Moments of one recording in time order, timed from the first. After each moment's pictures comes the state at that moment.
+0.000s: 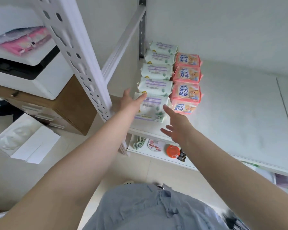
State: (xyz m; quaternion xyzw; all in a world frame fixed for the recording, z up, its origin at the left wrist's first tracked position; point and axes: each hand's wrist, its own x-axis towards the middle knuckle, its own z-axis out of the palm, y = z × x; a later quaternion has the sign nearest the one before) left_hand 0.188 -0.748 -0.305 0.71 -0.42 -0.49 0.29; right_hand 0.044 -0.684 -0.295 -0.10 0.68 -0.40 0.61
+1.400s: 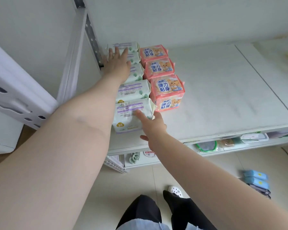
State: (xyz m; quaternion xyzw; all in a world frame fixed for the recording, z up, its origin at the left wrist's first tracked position) left_hand 0.121 -0.941 -0.320 0.52 -0.85 -0.07 0.07; right_hand 0.095 -0.710 -0.341 -0.07 0.72 -0.48 0.50
